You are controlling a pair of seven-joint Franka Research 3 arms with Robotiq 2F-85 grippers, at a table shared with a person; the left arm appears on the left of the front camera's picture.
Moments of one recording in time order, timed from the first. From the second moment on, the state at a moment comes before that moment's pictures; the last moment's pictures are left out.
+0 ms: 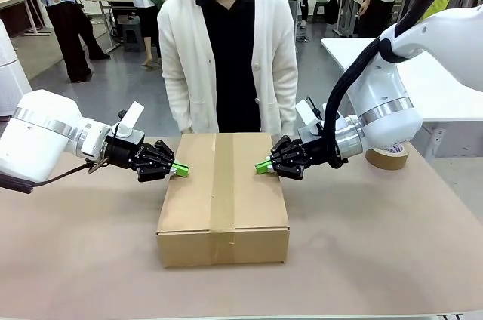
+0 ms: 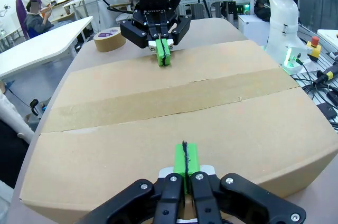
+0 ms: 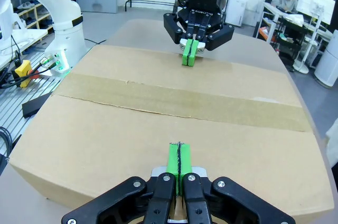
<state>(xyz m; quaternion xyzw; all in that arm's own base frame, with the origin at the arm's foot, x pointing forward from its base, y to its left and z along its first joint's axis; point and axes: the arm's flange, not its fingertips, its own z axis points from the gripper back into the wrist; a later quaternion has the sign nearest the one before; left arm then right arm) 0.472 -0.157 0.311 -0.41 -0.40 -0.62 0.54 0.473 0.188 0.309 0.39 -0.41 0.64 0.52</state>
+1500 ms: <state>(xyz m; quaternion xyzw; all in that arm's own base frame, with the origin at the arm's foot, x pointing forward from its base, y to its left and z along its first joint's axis) 0.423 -0.011 0.540 -0.28 -0.36 -0.60 0.66 0.395 0.035 0.529 0.22 -0.34 0.60 0.69</state>
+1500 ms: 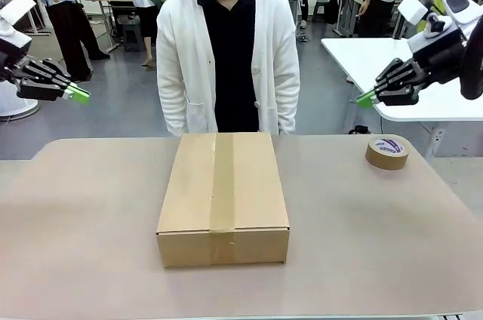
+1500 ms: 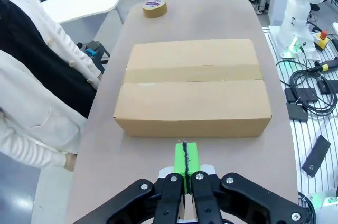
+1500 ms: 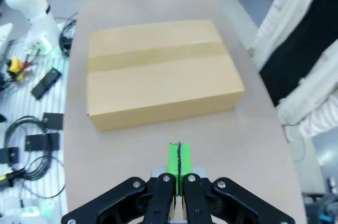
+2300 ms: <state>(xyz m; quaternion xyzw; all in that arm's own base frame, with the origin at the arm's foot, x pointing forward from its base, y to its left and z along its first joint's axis) 0.427 -0.019 0.534 -0.28 -0.35 -0.61 0.66 0.396 0.031 0.539 0.22 -0.35 0.59 0.69</state>
